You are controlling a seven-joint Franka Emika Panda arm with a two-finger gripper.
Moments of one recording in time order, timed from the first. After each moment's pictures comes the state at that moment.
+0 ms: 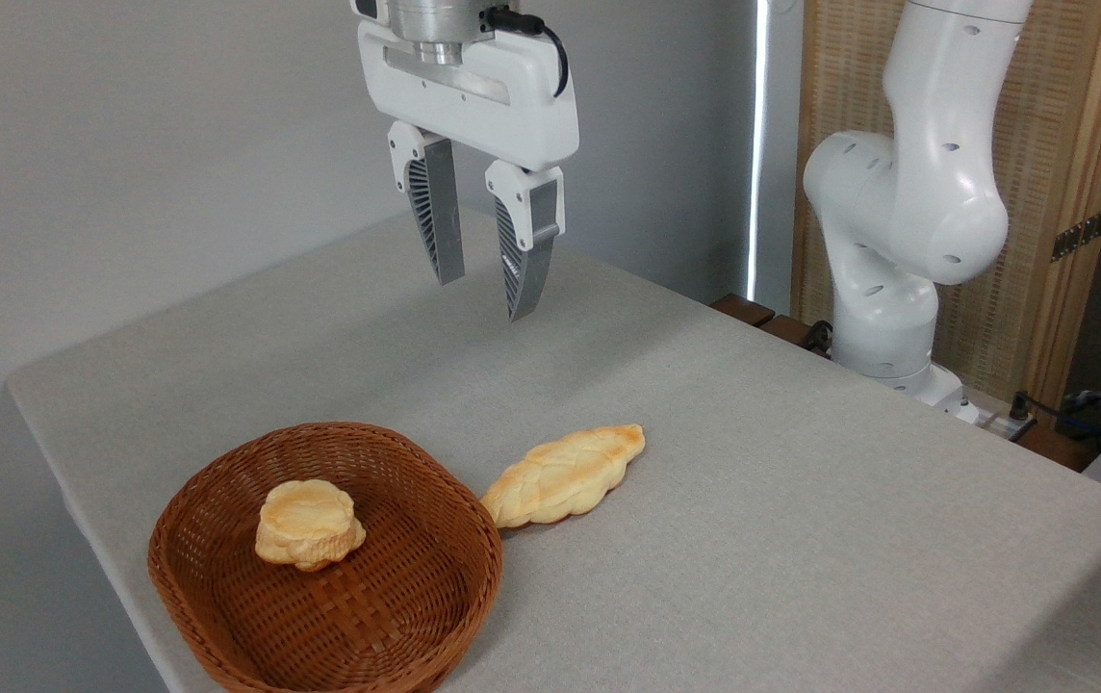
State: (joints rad) arm -0.34 -0.28 0.20 -1.91 0.00 1.70 0.57
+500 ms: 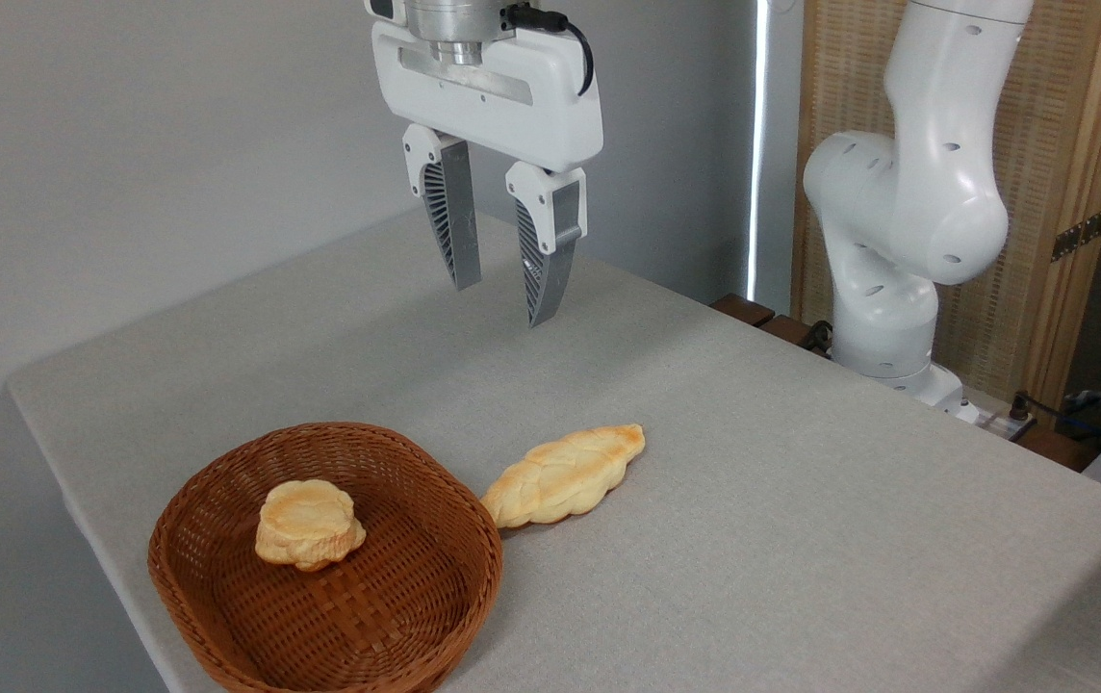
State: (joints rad) arm -0.34 -0.29 0.23 -1.91 0.02 1.68 0.59
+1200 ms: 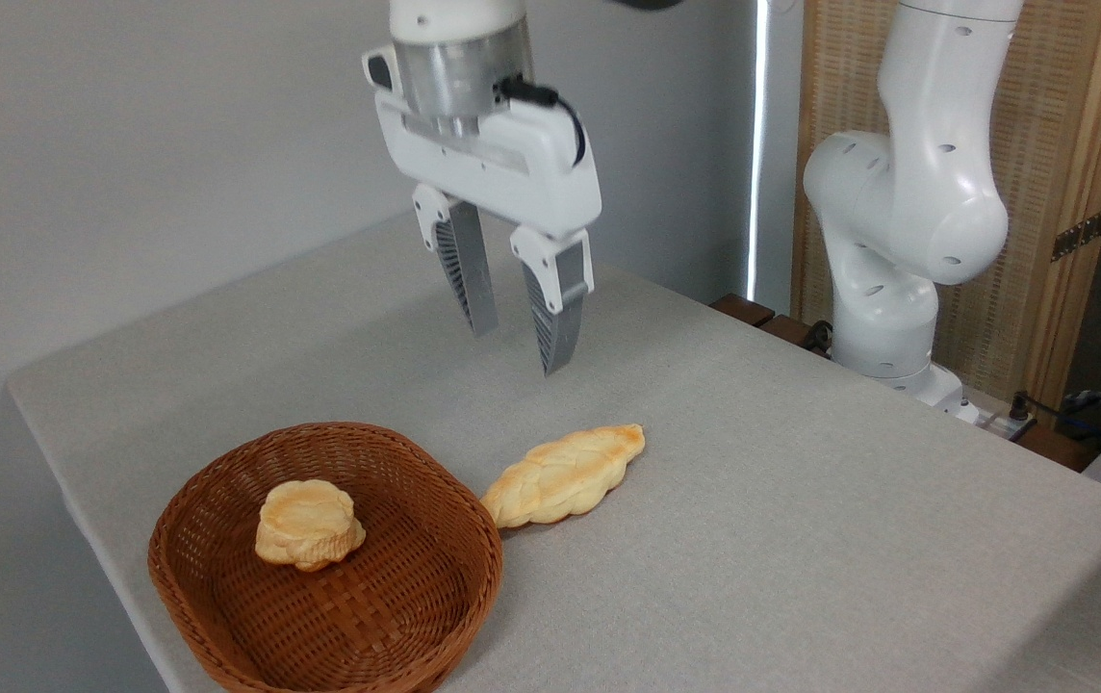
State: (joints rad) arm -0.34 -0.22 0.26 -1.93 0.02 1.68 0.65
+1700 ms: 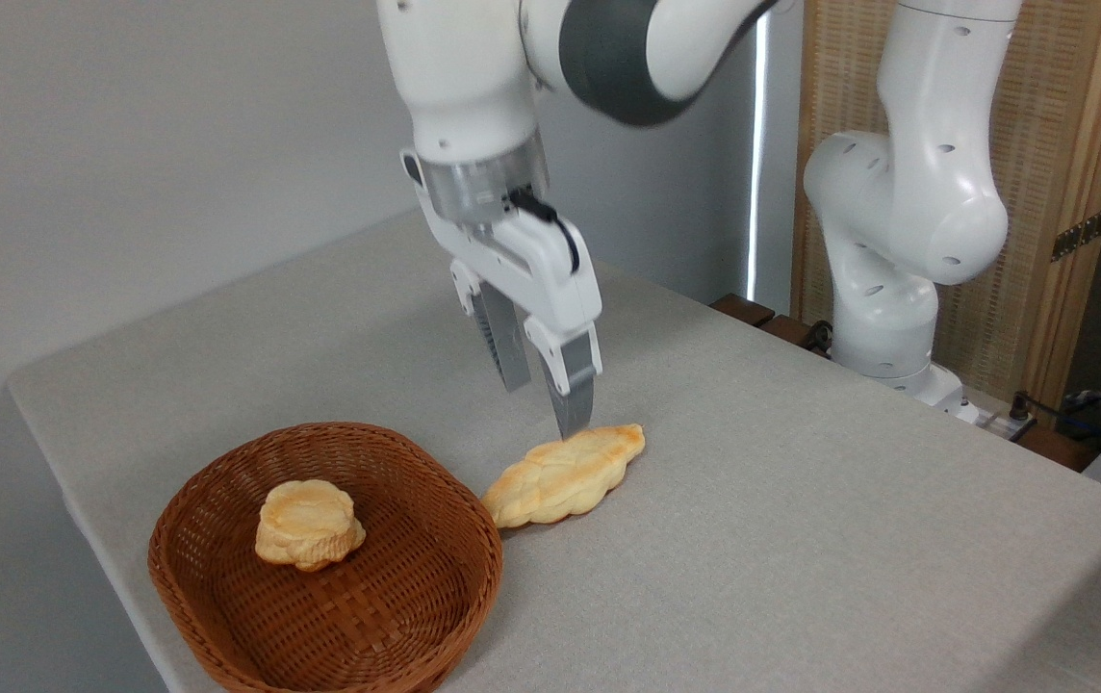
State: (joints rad) arm -0.34 -0.22 0.26 -2.13 0.02 1.83 0.79
